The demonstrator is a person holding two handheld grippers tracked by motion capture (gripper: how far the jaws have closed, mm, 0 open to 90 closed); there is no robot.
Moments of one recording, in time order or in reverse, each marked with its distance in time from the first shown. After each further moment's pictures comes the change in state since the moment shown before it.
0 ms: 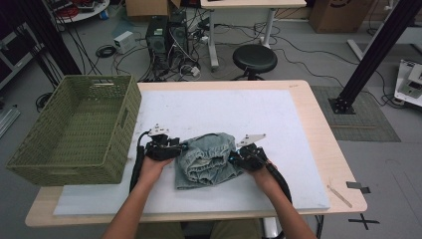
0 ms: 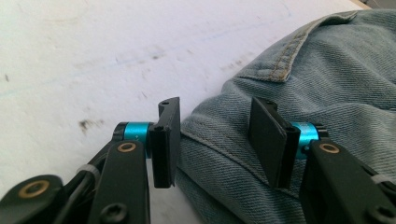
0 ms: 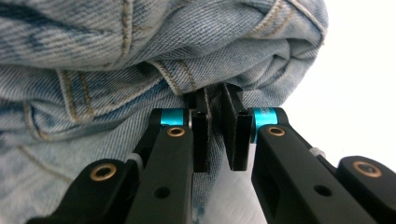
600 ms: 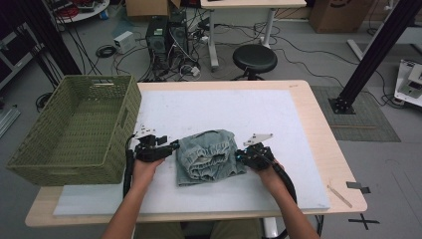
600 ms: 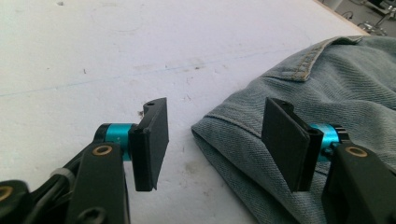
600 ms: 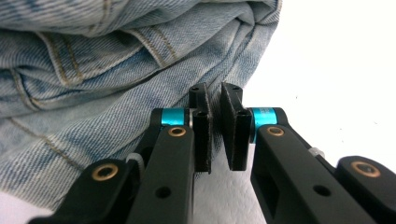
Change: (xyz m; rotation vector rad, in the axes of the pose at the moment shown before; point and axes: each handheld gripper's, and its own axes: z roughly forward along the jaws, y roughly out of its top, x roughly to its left) left arm 0.012 -0.010 -0.025 -0.097 0.052 -0.078; right arm -0.011 -0.009 -0.013 0.017 -0.064 0.002
